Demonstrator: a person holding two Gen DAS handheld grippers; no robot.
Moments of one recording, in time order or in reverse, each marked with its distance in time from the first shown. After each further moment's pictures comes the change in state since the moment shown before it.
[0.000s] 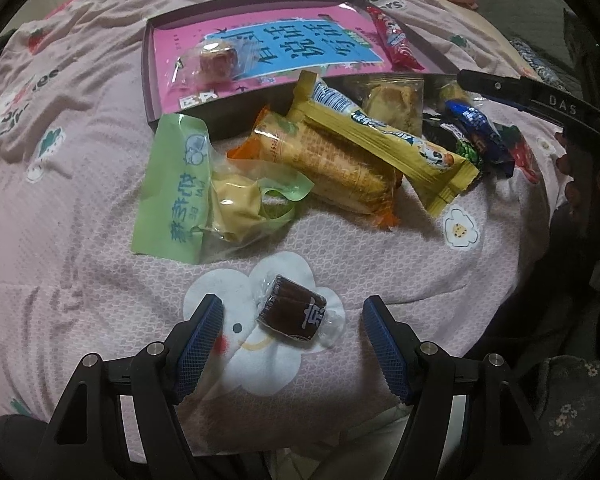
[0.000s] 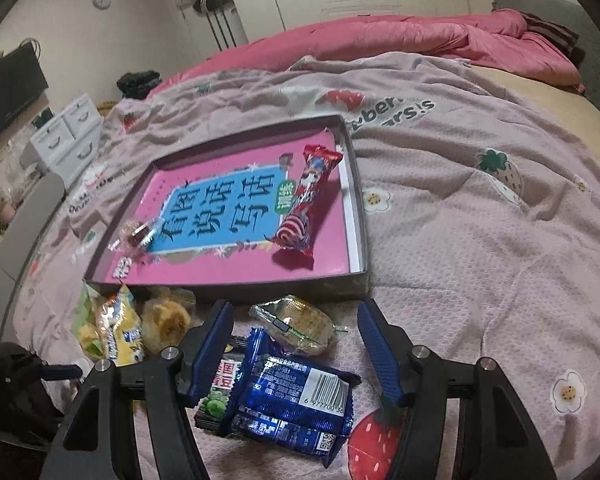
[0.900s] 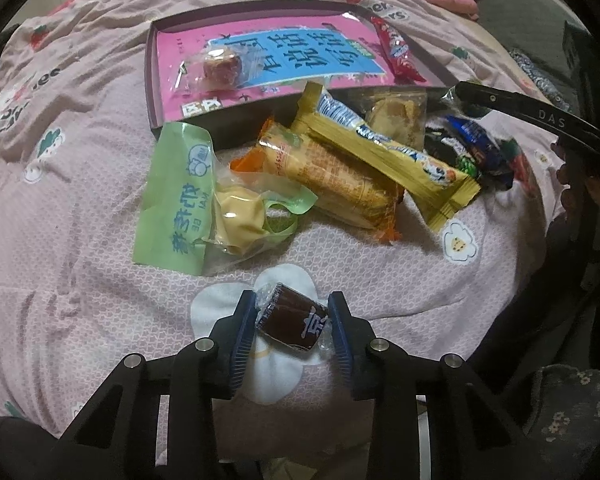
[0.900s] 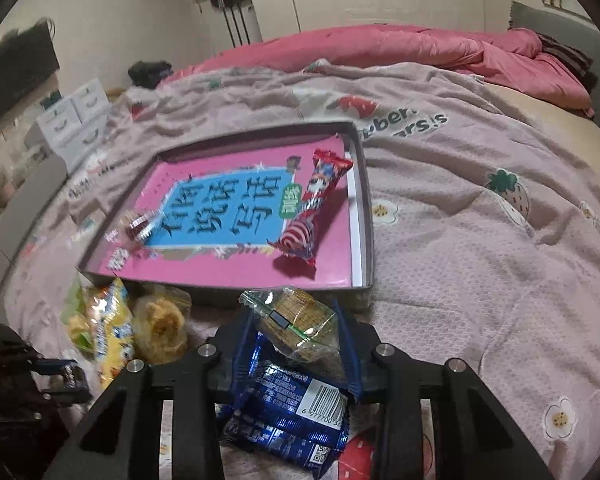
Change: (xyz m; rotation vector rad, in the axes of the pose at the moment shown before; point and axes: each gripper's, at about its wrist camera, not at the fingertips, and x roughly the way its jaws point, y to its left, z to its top) left arm -0.003 0.005 0.004 -0.020 -0.039 -0.030; right arm -0.006 -0.002 0.005 -0.037 -0.047 0.021
